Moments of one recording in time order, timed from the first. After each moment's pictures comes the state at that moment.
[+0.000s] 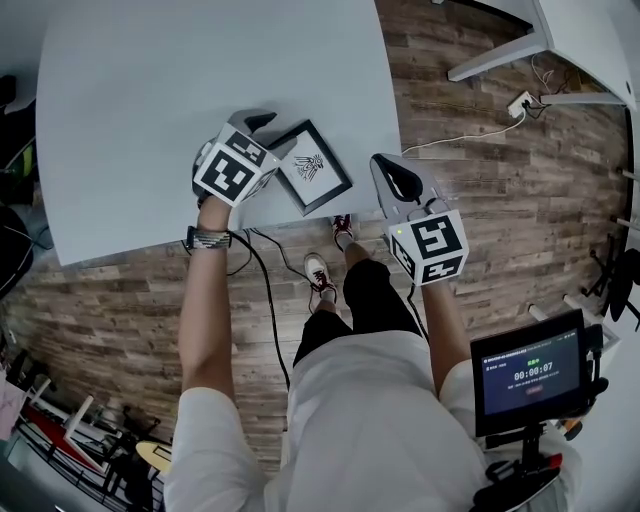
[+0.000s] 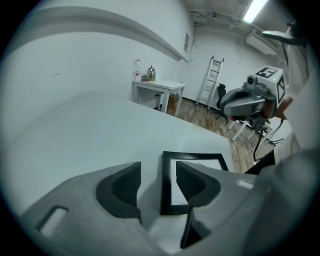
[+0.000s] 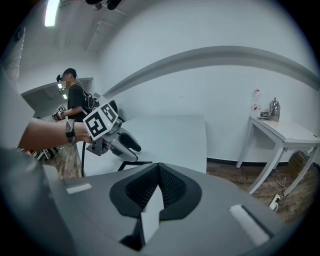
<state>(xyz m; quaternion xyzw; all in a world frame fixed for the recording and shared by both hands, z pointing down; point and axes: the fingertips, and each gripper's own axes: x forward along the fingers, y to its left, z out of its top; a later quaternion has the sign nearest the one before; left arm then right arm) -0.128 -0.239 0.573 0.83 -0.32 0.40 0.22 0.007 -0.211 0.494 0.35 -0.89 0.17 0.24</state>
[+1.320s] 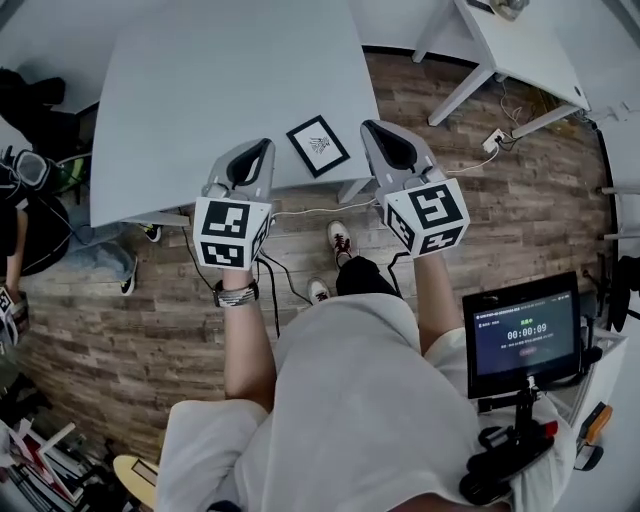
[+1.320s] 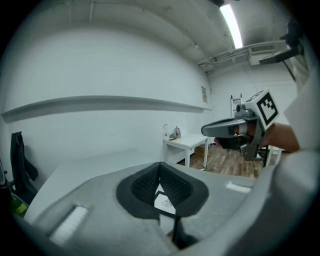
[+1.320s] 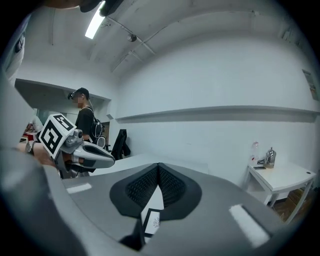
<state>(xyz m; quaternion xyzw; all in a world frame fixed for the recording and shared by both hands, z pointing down) -0.159 -0.079 0.307 0.81 -0.57 0.16 0.08 -0.028 -0.117 0.266 0.36 -0.93 0.02 0.11</state>
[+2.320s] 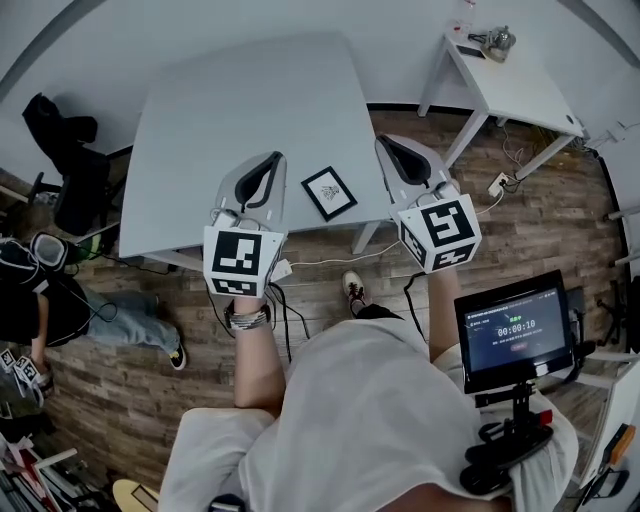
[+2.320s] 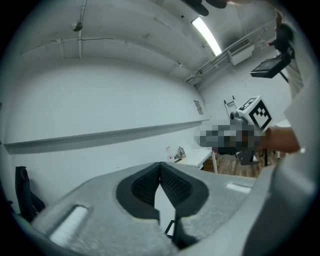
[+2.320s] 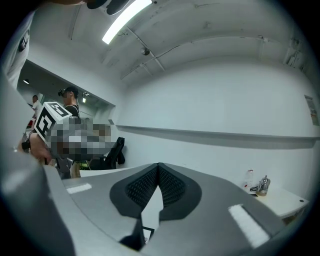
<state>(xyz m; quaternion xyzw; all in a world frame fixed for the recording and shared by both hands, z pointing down) -0.143 -0.066 0.175 0.80 -0.58 0.11 -0.08 -0.012 -0.112 0.166 0.37 -0.92 -0.08 0.06</state>
